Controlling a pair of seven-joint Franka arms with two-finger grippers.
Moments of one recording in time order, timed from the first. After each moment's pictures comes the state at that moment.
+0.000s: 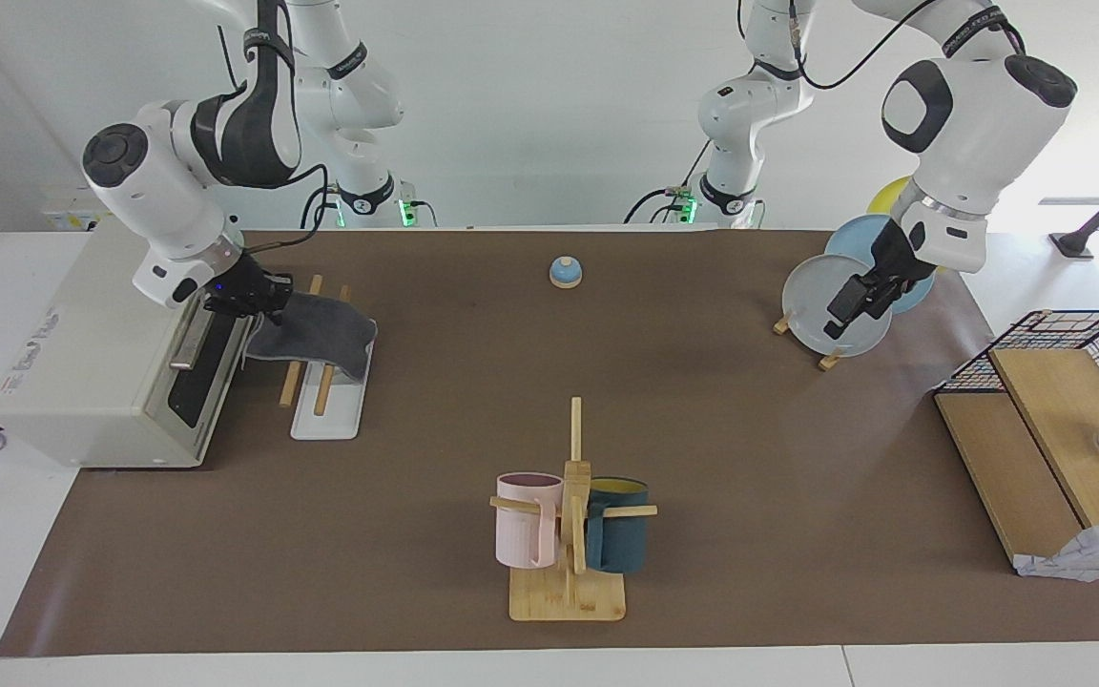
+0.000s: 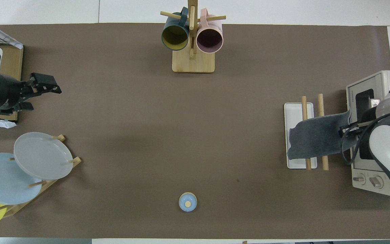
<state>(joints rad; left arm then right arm) 0.39 -0.04 -0.45 -1.86 -0.13 1.92 -0.37 -0.09 -0.06 -0.04 -2.08 0.04 1.87 -0.34</state>
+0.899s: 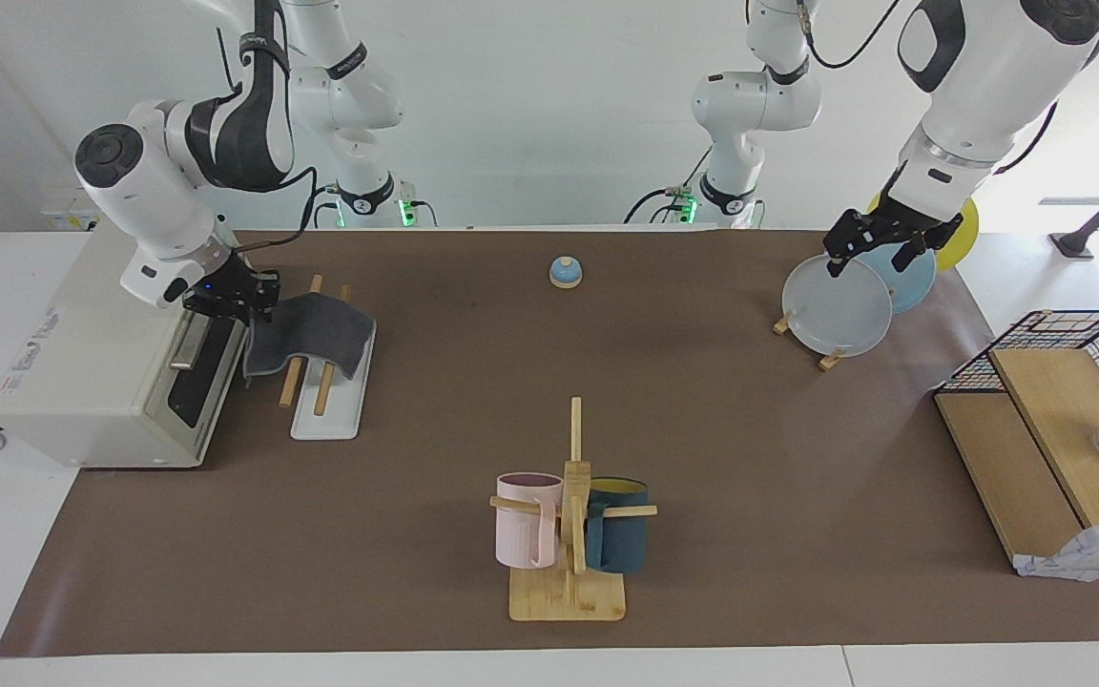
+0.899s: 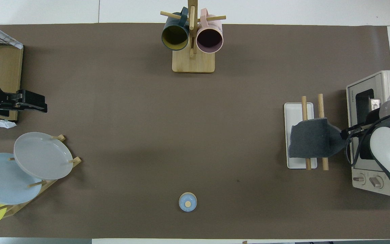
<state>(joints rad) -0.12 -0.04 0.01 -1.67 -0.02 1.60 -0.12 -0.10 -0.06 -0.03 -2.08 0.00 1.88 -0.36</state>
